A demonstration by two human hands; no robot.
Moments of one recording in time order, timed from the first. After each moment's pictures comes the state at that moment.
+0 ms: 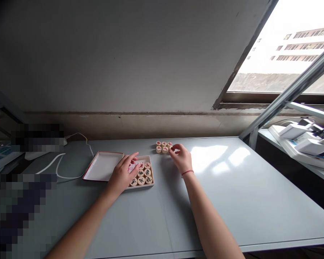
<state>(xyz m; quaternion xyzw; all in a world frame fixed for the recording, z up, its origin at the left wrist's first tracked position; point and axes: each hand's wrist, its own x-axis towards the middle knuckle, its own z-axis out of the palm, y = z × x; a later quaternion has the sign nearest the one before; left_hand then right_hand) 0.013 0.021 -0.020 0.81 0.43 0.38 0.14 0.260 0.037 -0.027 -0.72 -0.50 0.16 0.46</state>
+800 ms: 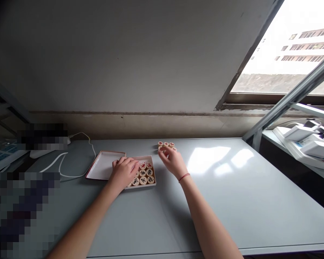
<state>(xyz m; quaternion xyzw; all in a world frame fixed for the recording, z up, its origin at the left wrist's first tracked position) 0.011 0.024 -0.023 0.82 0.52 0.22 0.03 0.229 0.026 -0.012 -0.65 -0.64 0.19 0.36</state>
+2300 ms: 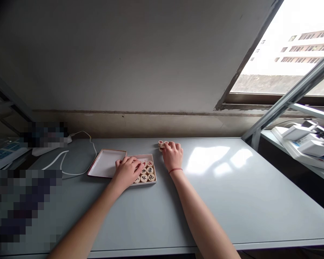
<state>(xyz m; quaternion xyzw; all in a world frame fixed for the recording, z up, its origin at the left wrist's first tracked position) 0.018 0.016 -0.019 0.82 0.55 0.16 0.06 0.228 0.054 -0.059 -0.71 -0.63 -0.18 0.25</state>
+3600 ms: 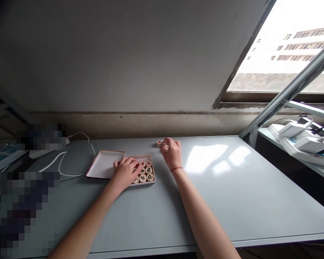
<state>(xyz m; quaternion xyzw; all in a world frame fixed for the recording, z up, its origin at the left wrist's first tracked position) 0.016 0.017 -0.018 0.82 0.55 0.15 0.08 0.242 0.061 -0.055 -0.66 -0.63 -0.08 0.41</state>
